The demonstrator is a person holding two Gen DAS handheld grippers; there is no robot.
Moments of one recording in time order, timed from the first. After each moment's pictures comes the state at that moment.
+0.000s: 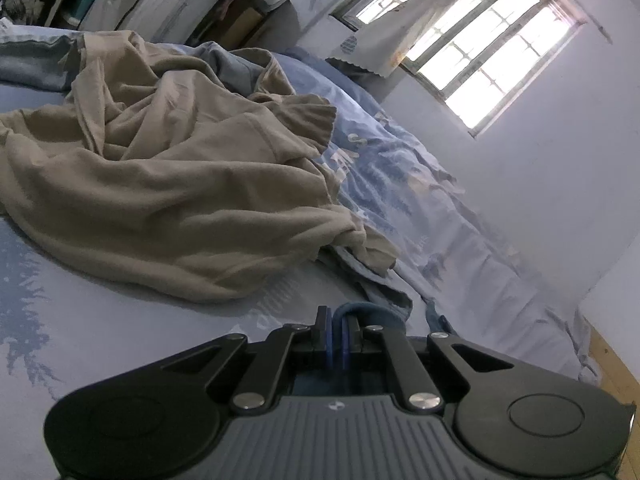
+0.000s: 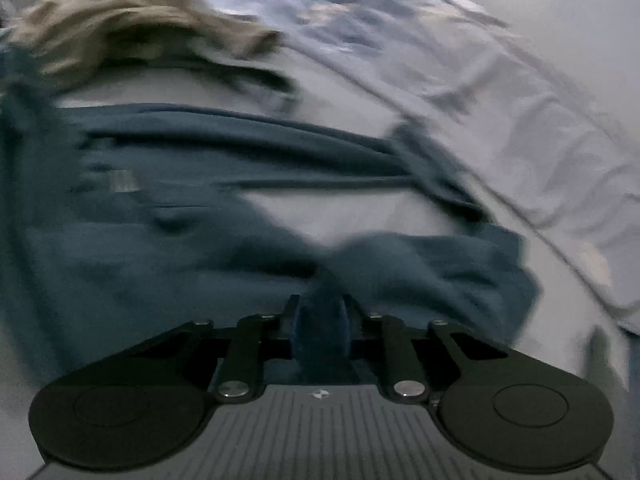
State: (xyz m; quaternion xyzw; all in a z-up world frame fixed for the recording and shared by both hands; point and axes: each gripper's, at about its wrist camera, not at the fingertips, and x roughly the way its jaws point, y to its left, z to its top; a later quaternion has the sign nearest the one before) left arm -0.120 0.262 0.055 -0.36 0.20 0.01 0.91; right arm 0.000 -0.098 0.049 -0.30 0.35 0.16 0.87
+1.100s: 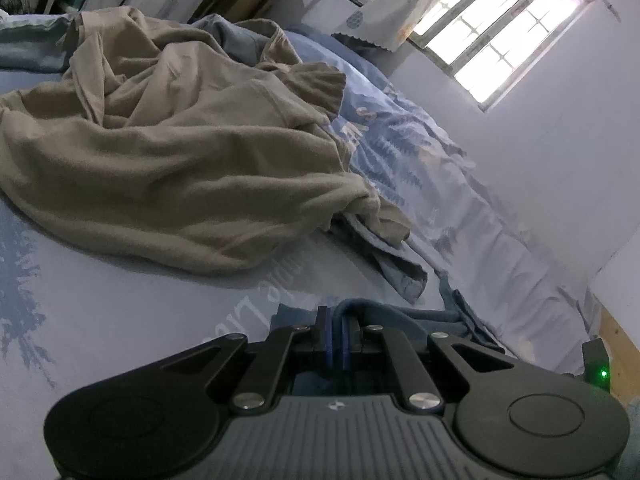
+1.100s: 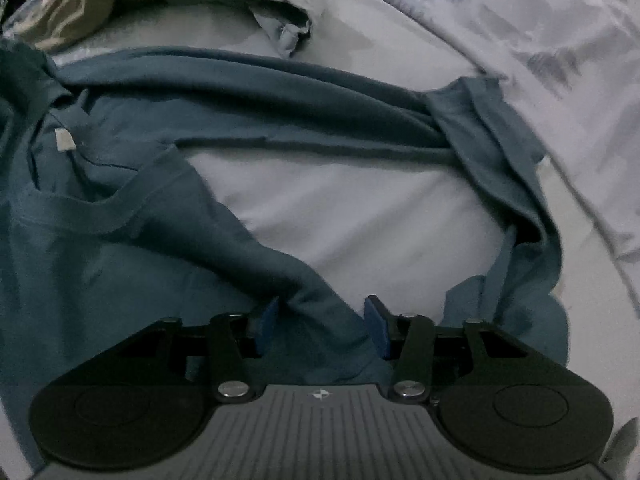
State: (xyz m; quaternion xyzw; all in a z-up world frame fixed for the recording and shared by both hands) left arm -0.112 0.257 0.041 -0.36 0.24 0.01 0.90; right arm 0.110 -0.125 0.030 -0.31 0.48 0.35 0.74
